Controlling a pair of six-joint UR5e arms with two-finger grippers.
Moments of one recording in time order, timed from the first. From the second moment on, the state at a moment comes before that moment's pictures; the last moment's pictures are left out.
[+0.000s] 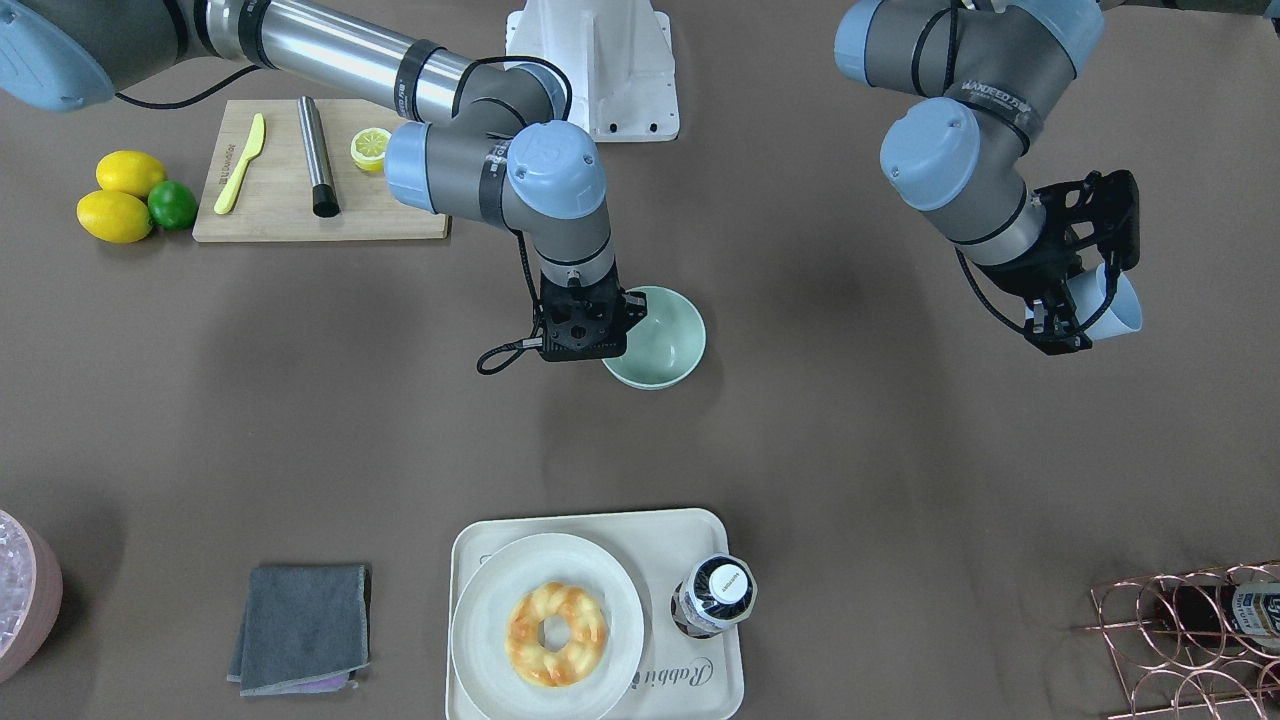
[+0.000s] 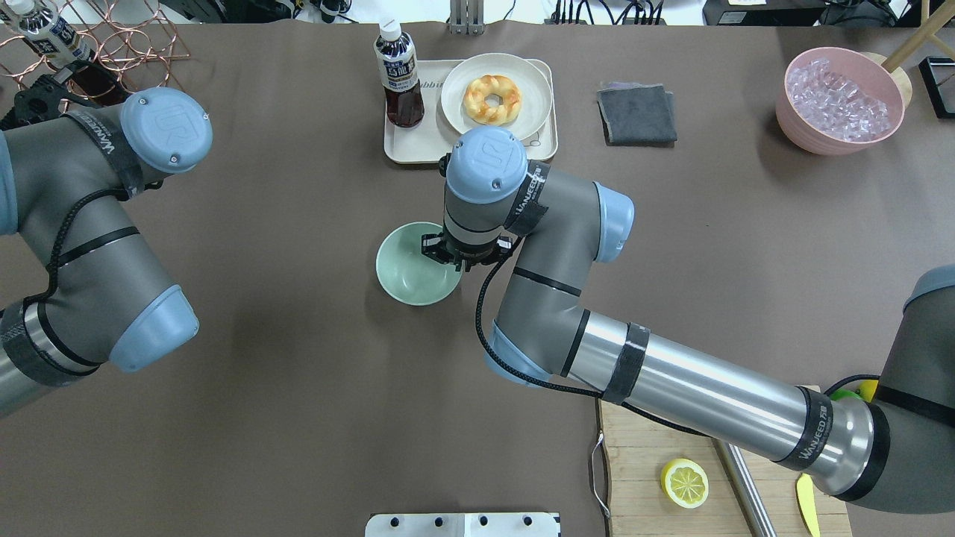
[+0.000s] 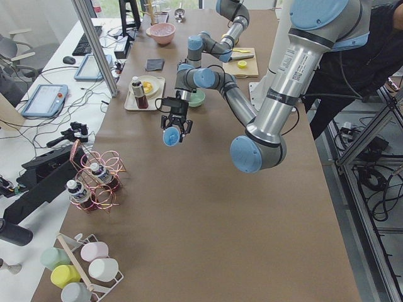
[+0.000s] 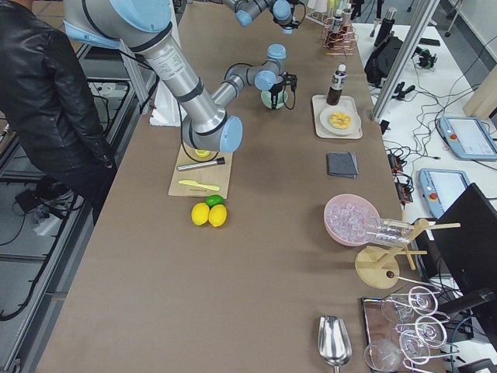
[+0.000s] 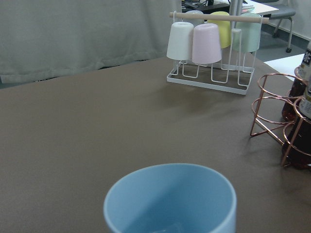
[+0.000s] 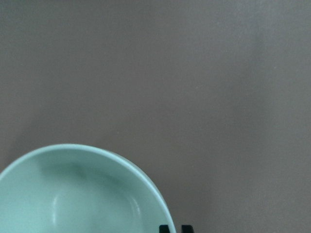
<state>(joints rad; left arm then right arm) -0.77 -2.03 -1.86 -0.88 -1.38 -2.13 0.53 -0.70 1.34 -1.40 1.93 1.22</state>
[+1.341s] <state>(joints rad) -0.62 -2.34 -1.91 -0.77 -1.52 -2.13 0.93 -0.95 1.70 -1.72 2.07 0.72</state>
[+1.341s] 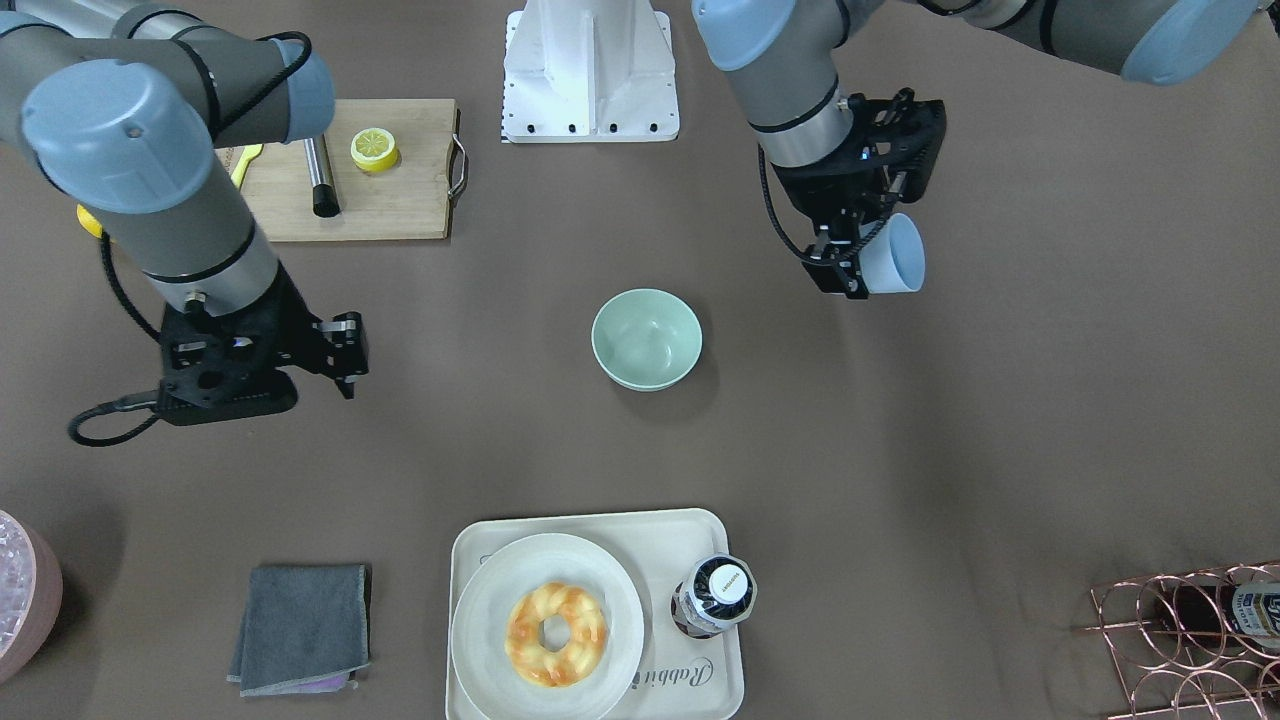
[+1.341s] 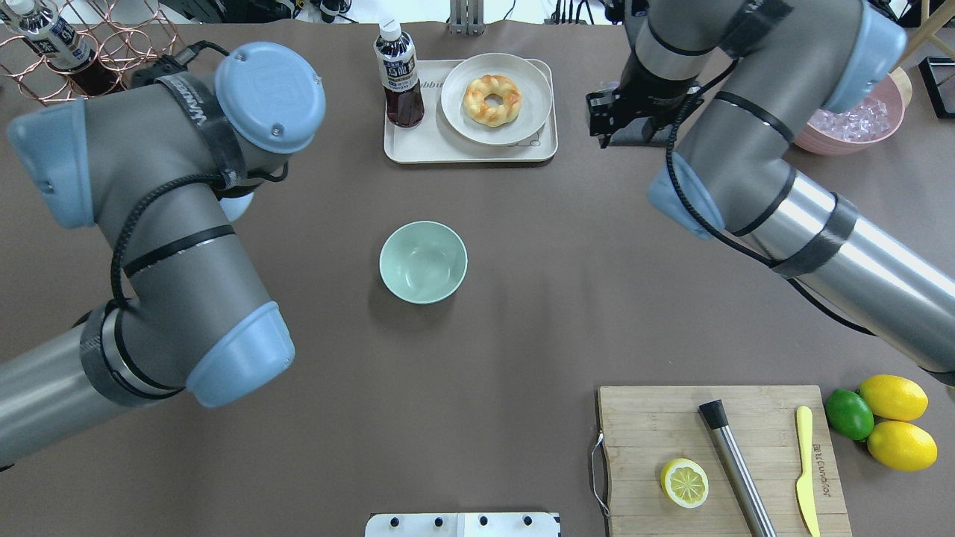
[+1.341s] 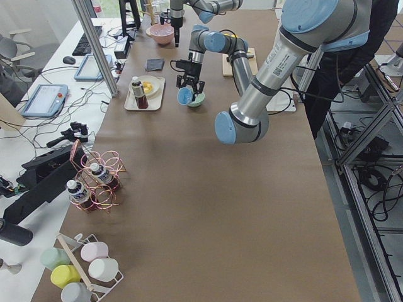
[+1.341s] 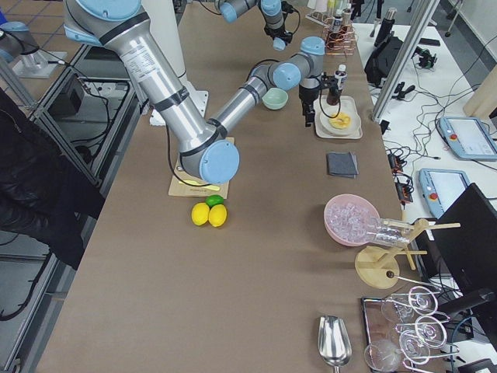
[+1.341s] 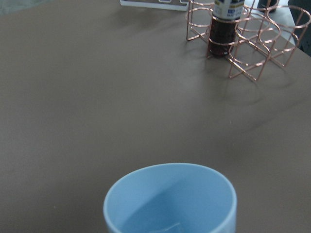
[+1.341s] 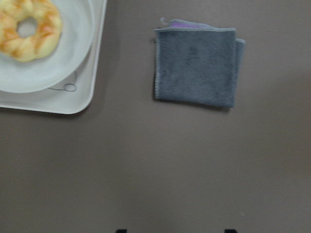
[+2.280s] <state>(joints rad) -0.37 -2.49 -1.76 -0.99 -1.52 -2.33 1.22 -1.30 1.66 -1.53 2.19 0.45</state>
